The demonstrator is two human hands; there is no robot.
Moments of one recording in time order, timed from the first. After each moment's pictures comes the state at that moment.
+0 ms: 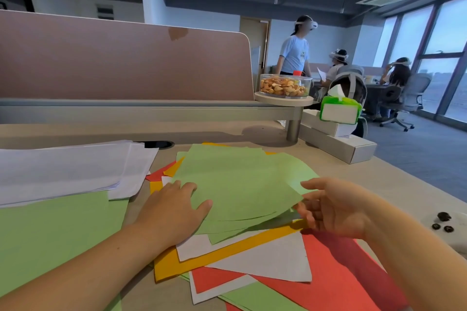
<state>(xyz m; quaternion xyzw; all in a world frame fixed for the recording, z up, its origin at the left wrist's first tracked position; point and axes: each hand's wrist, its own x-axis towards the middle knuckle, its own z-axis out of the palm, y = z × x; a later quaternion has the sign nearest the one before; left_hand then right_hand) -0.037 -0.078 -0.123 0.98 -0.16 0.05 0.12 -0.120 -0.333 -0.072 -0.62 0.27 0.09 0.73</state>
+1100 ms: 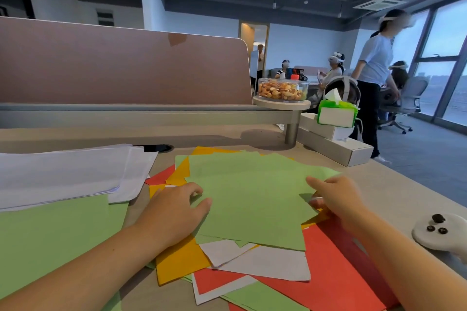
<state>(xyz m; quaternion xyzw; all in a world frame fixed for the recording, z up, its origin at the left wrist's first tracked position) -0.043 -0.078 -0.117 0.95 -0.19 0.08 0.23 -0.092 -0.364 -0.107 -0.77 0.26 -0.20 0.55</state>
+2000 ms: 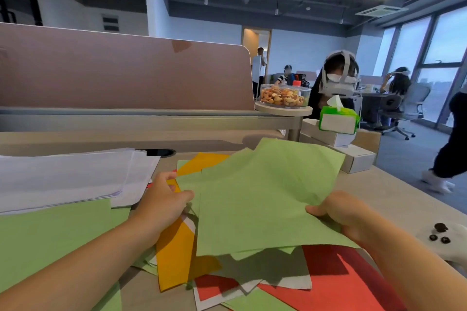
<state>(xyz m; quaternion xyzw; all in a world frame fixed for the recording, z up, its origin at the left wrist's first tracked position) -0.034 -0.072 -0.102 0.81 0.01 0.00 0.58 -0.110 -0.357 -0.090 -0.73 0.25 -0.03 0.63</state>
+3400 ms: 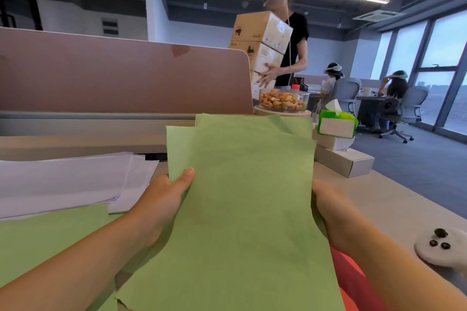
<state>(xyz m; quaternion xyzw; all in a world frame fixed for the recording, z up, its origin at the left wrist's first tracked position) -0.036 -0.076 -0.089 0.73 -0.05 -0.04 0.68 -0.104 -0.325 -0.084 -0.63 0.15 -0.07 0.75</state>
